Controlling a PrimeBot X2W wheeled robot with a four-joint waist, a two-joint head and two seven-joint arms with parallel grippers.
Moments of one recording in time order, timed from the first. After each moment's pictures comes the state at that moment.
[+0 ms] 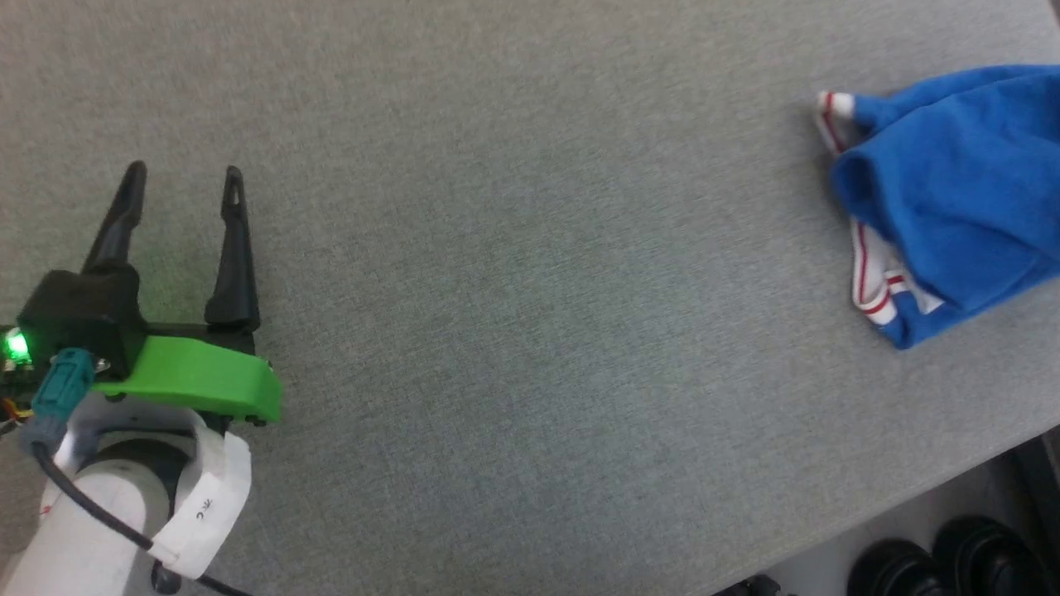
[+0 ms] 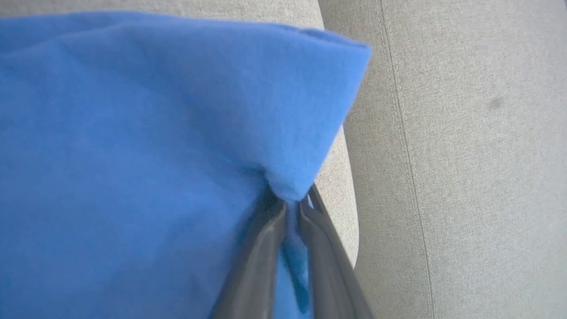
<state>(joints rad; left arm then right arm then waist) -0.23 0.51 -0.23 -0.40 -0.29 0.31 0.13 -0.89 -0.63 0.20 0.82 0.40 0.13 0.53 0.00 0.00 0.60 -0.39</state>
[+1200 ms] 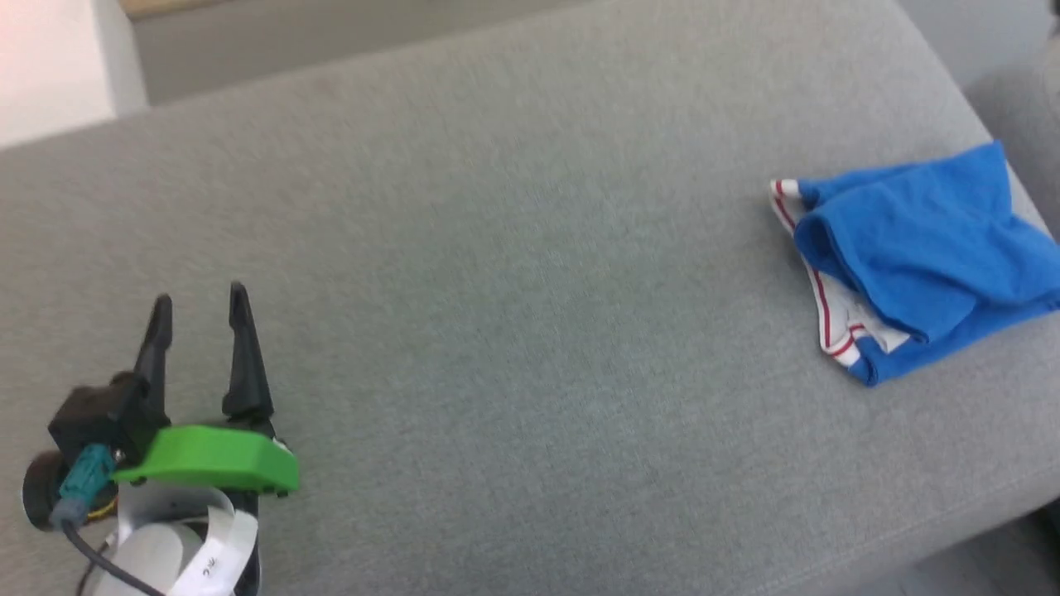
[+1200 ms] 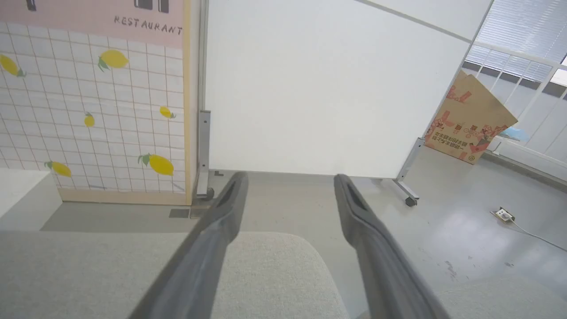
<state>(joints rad) -0.09 0.38 -0.19 -0.15 -0.47 0.28 -0.15 -1.07 -0.49 0.23 0.76 0.40 0.13 -0.05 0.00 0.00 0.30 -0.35</state>
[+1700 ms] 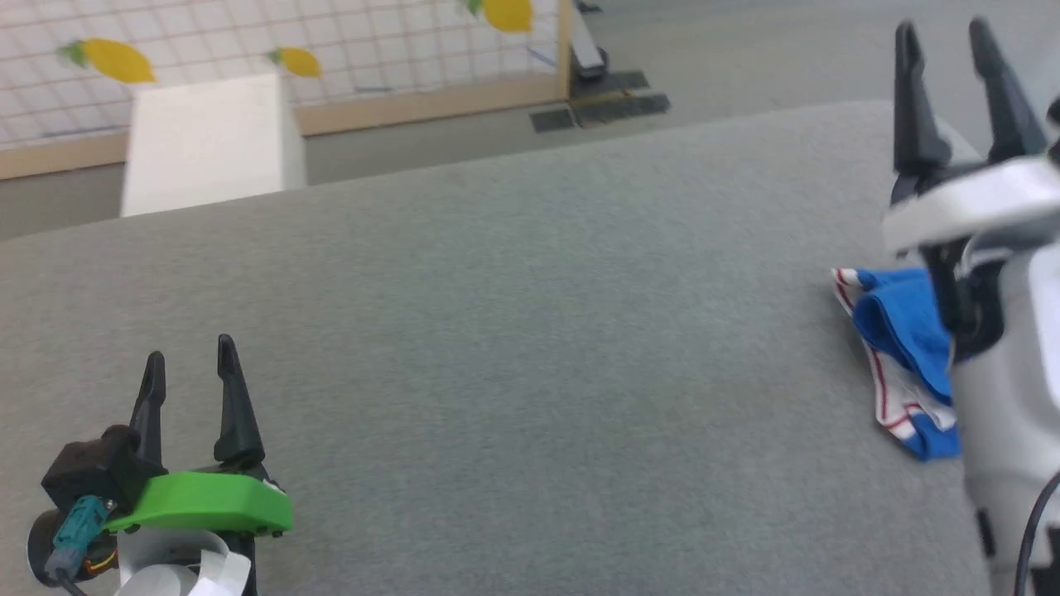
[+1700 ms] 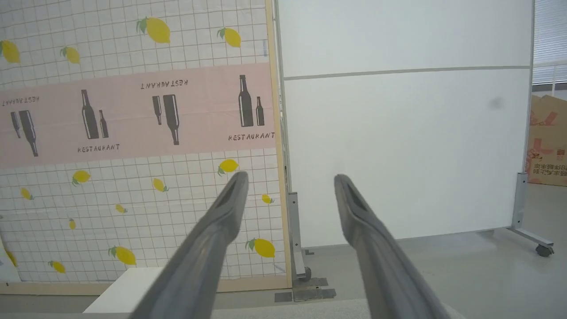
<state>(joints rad) 0.00 0.34 -0.15 -0.10 -0.52 0.26 -0.23 -0.68 -0.20 -0.01 0.45 0.30 0.13 -0.23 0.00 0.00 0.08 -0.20</state>
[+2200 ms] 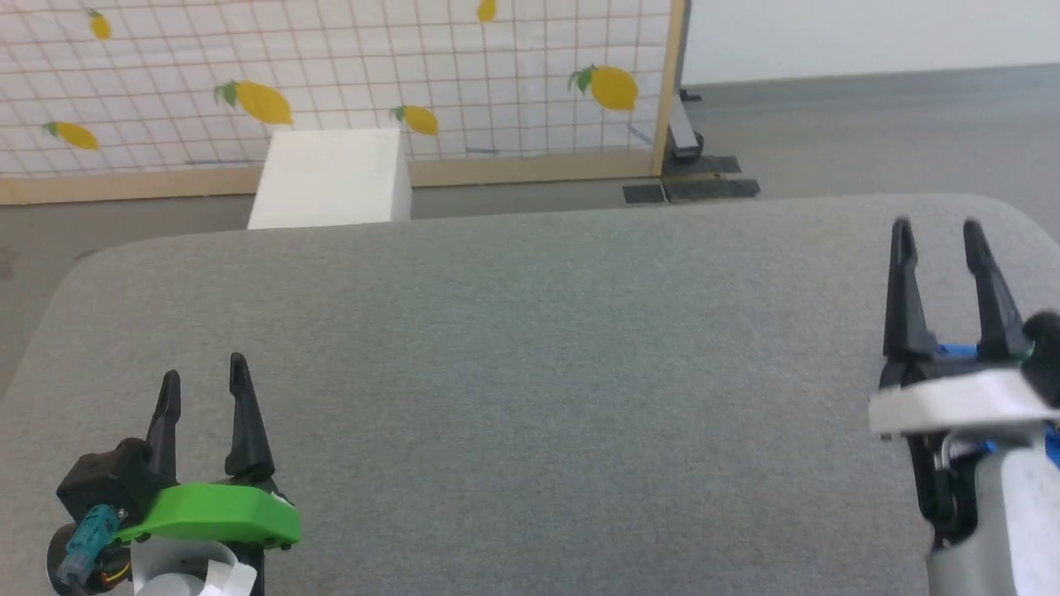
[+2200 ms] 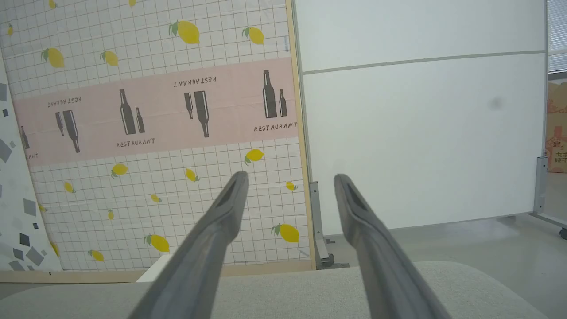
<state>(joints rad) 0.01 0.31 -0.15 -0.04 -0.54 0.23 -0.25 -0.24 -0.05 -0.15 0.14 0.16 0.13 -0.25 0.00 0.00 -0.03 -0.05</state>
